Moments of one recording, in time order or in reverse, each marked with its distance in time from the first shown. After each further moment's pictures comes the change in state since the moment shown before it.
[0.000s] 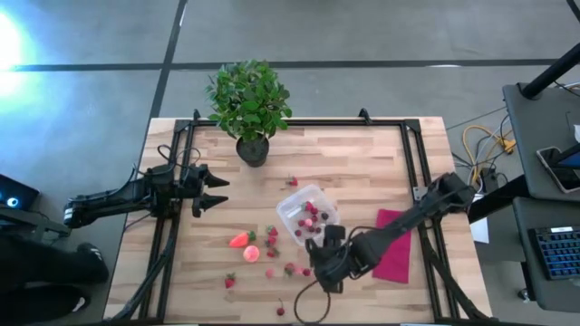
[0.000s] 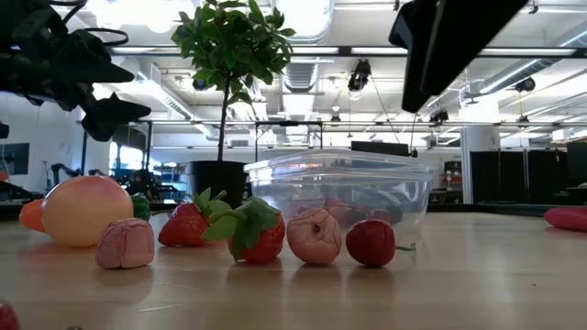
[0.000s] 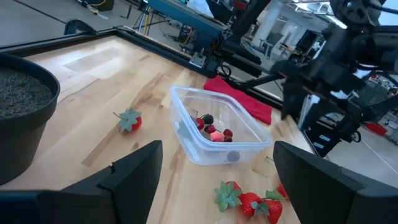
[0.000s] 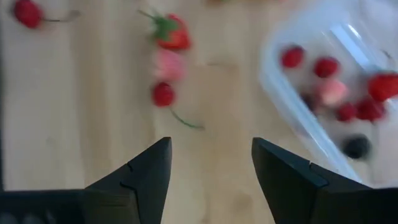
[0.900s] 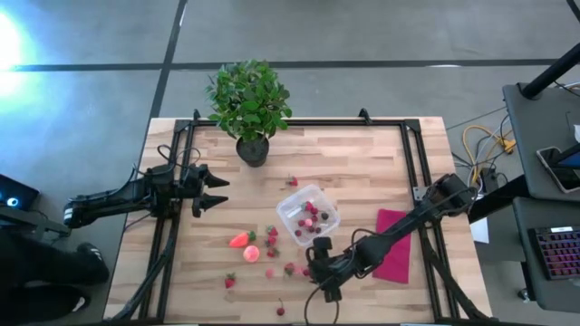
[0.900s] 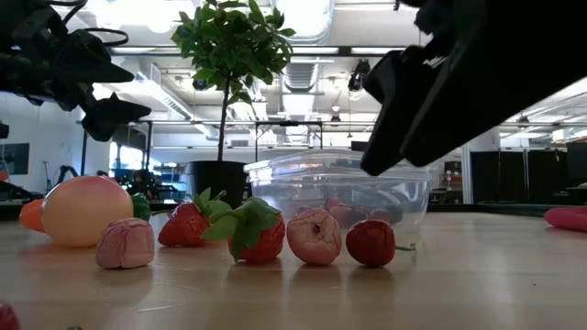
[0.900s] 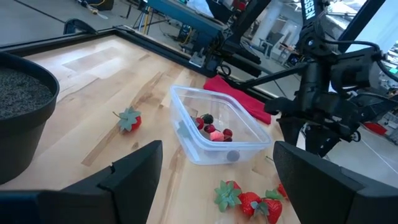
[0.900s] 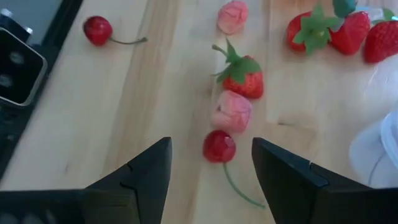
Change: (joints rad) left arm 0.000 0.000 0.000 -0.001 0.000 0.000; right arm 0.024 0.003 -0.344 0.695 -0.027 -0.250
